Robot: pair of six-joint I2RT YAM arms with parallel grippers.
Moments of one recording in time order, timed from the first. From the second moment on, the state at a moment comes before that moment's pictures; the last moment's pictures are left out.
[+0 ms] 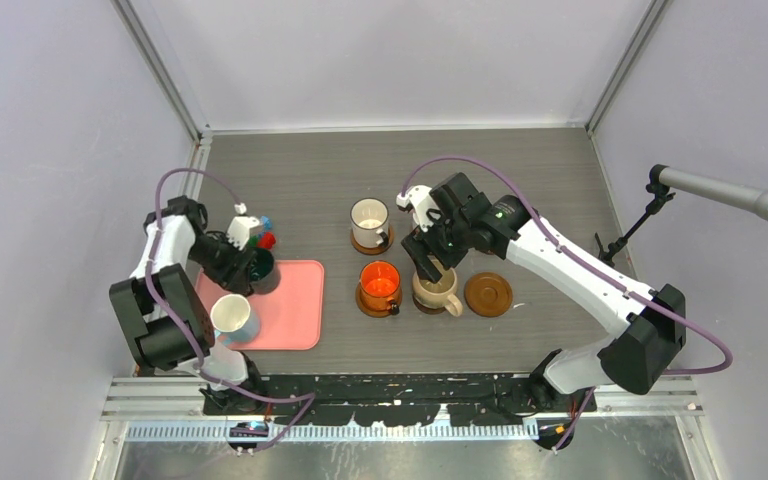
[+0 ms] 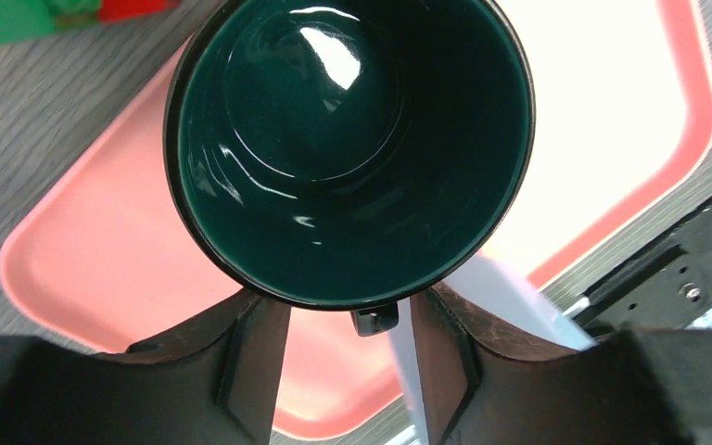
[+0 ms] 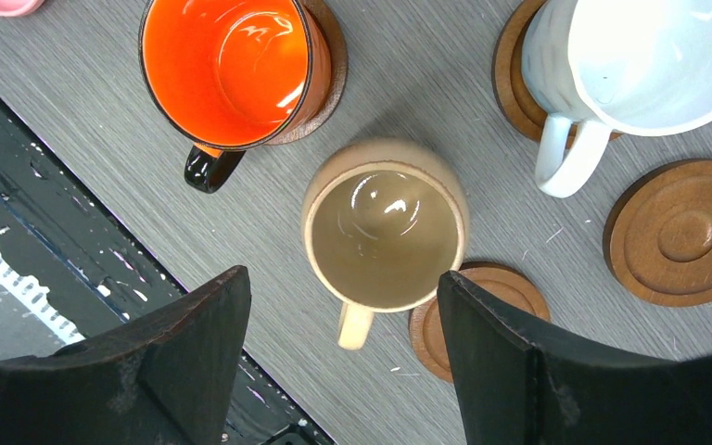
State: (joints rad) left arm 0.38 1.53 1.06 -1.08 0.42 1.04; right arm 0.72 1.40 1.30 -0.88 -0.15 -0.10
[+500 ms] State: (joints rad) left arm 0.20 1.43 1.06 -1.09 0.43 0.82; right arm 0.72 1.40 1.32 -0.89 -0.14 -0.10
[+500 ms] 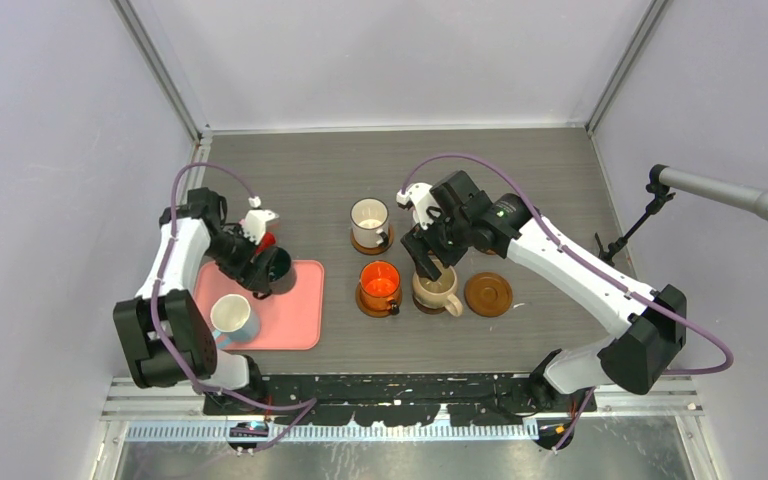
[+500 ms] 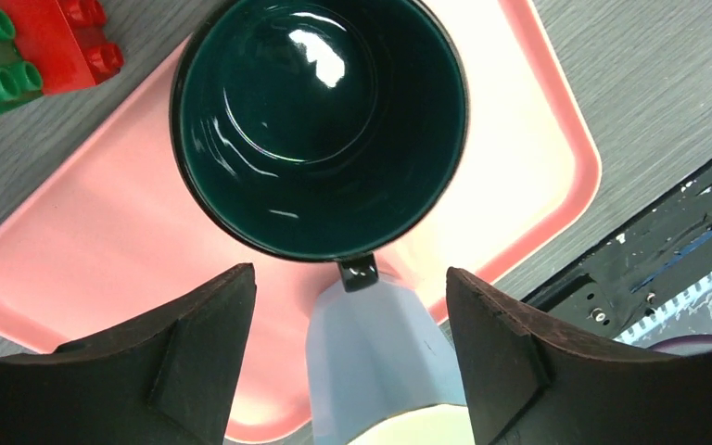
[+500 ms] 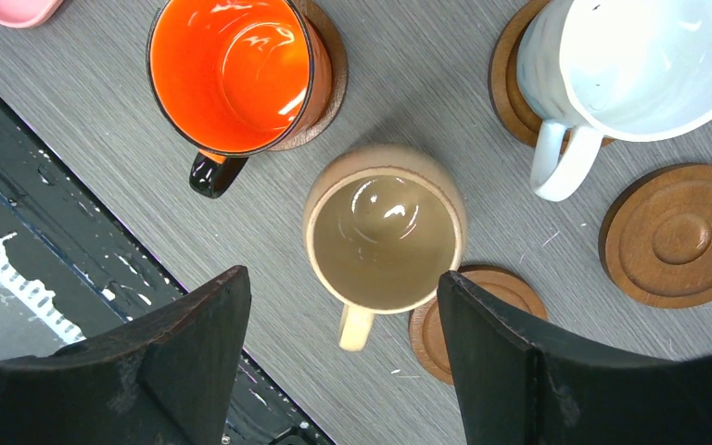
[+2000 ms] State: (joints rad) left arm -0.15 1.31 0.93 -1.09 0.36 0.62; right arm 0.71 1.43 1.39 -0.90 -0.15 -0.09
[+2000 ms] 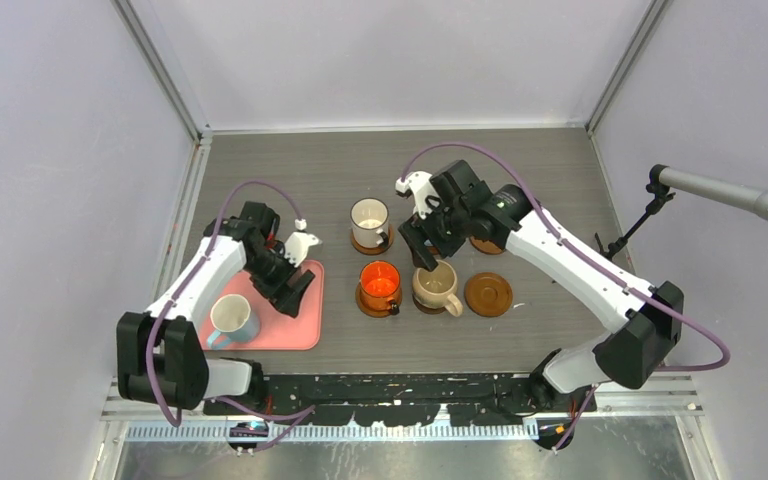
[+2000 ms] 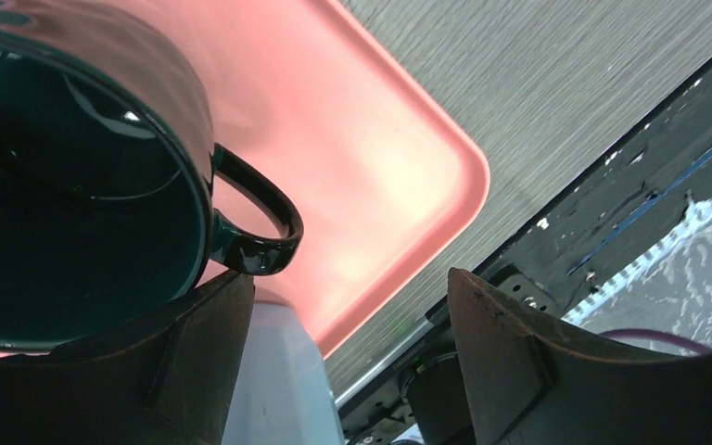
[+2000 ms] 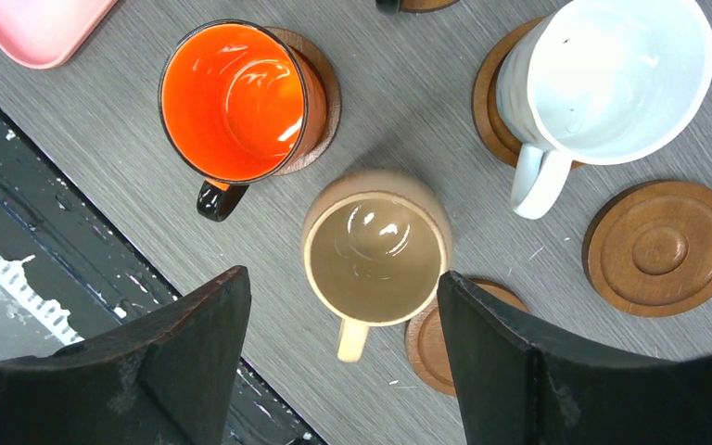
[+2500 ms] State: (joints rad) left arm -0.14 1.37 1.14 -1.07 0.54 0.44; right arm 0.71 1.56 1.51 -0.81 -0.16 0.01
